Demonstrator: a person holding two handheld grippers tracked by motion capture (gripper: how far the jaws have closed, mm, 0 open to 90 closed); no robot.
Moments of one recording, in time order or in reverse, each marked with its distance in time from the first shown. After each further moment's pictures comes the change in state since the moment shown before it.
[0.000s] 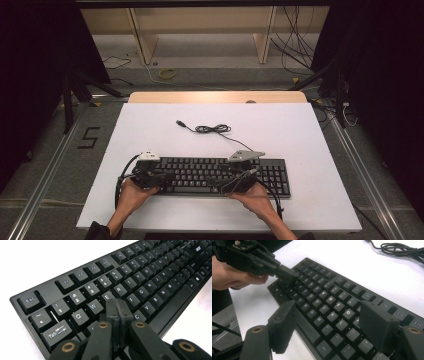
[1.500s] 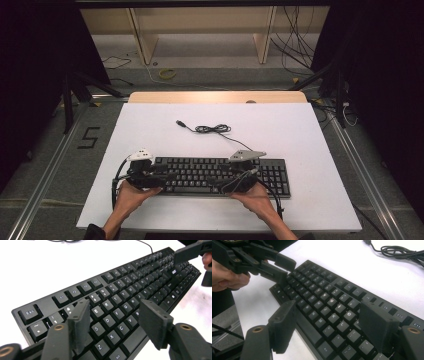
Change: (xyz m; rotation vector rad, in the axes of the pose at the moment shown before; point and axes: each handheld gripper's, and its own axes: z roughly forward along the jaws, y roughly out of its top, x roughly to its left) left arm -0.004 0.001 -0.019 -0.144 -0.061 -0.036; right arm 0.001 0.001 -0.003 -0.011 0.006 0.002
